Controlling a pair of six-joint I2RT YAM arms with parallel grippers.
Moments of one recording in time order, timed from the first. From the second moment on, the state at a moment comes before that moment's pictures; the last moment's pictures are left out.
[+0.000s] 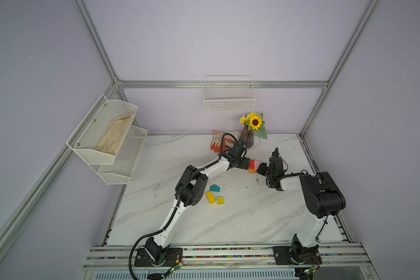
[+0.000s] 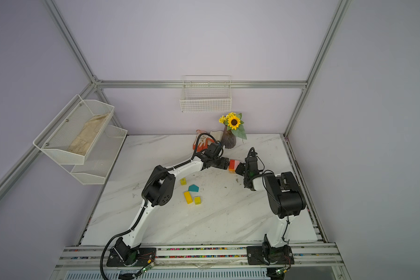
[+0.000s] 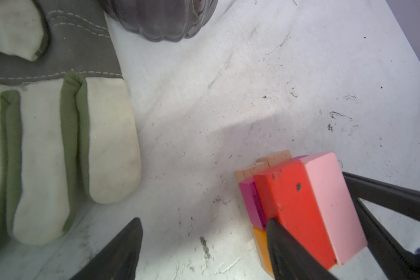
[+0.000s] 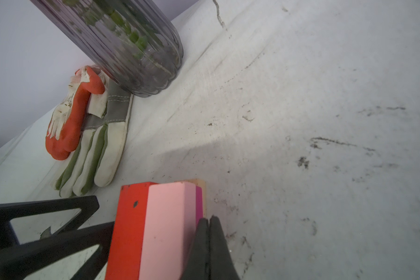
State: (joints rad) left arm -0.69 2.48 2.08 -0.41 0.03 -0.37; right arm 0.20 1.83 0.79 0.47 0.00 0.56
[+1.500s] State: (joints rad) left arm -0.68 1.97 1.56 -0.29 -0.11 -0.37; right arm 0.21 1.57 0.67 0.48 0.10 0.56
